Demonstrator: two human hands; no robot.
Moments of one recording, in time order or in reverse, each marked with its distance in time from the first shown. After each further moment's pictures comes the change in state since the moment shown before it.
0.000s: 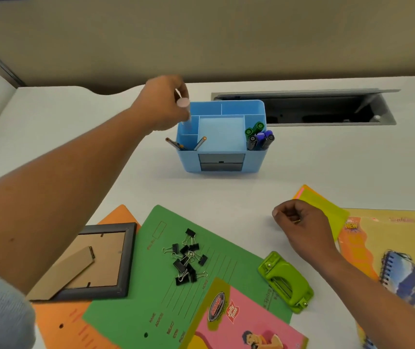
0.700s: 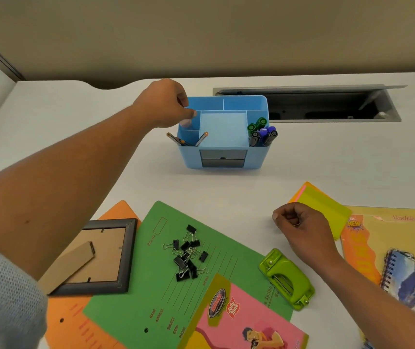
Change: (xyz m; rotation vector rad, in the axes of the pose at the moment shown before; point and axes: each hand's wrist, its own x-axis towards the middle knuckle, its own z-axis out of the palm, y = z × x) left_hand 0.011 -0.009 0.012 0.149 -0.058 -0.047; right_hand -0.005 0.012 0.000 -0.012 -0.026 0.001
